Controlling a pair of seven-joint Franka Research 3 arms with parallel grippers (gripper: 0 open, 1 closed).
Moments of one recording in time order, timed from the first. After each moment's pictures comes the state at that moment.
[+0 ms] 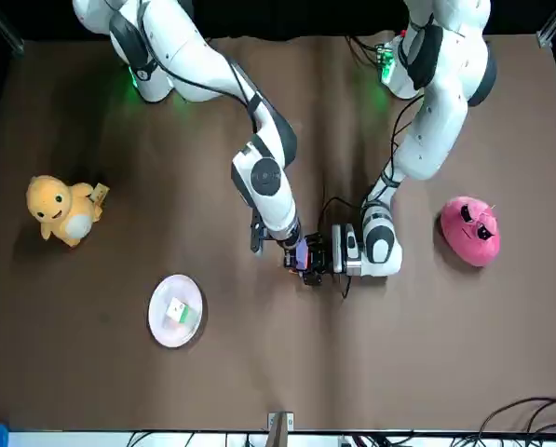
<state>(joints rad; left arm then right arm) -0.18 1.08 -0.24 -1.51 -1.63 1.98 2.70 0.76 0.95 -0.02 -1.09 0.12 2.25 2.27</state>
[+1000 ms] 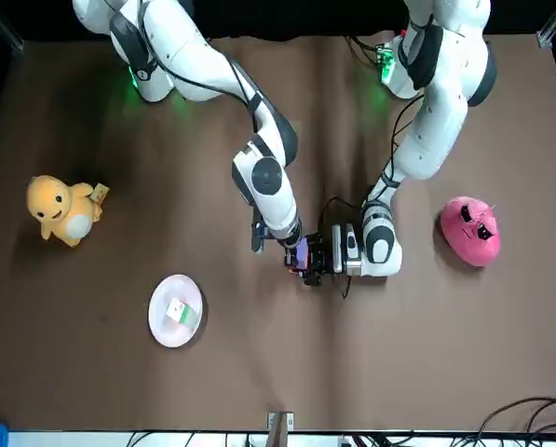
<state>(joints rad) -0.18 1.08 -0.24 -1.51 -1.63 1.98 2.70 0.76 0.95 -0.02 -1.09 0.12 2.25 2.28</state>
